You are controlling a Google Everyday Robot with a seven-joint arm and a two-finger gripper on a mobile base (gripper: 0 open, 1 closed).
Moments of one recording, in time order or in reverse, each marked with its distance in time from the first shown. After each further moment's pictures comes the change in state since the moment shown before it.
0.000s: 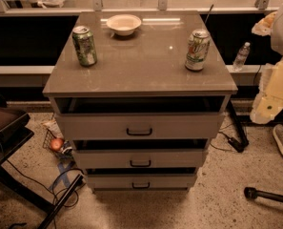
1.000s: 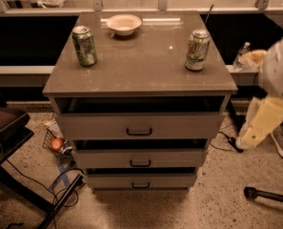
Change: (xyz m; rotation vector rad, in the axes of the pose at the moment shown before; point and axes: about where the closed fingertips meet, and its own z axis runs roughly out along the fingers) arm 0.006 0.024 0.056 -0.026 -0.147 -0.009
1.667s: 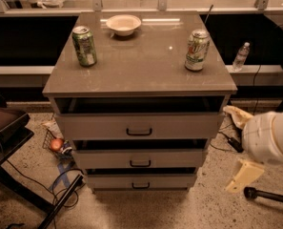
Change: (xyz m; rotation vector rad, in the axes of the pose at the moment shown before) arm 0.044 0.062 0.101 0.021 -0.141 -0.061
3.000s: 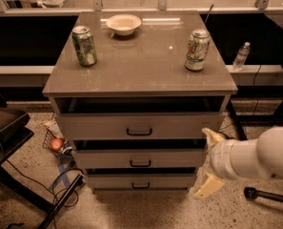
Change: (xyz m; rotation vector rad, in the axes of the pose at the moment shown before) arm 0.030 0.016 0.121 0.030 -0.042 0.071
